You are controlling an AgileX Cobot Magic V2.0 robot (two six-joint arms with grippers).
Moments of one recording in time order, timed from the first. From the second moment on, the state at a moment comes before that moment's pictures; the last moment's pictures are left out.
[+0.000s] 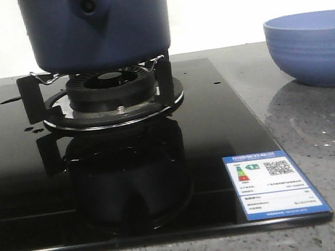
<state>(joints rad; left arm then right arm) -0.16 1.43 -1.03 -1.71 0.90 1.97 0.02 0.56 -0.80 0.27 0.94 -0.06</state>
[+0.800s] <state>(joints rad) -0.22 1.55 -1.10 -1.74 0.84 1.97 0.02 0.57 -0.80 0.26 0.93 -0.06</state>
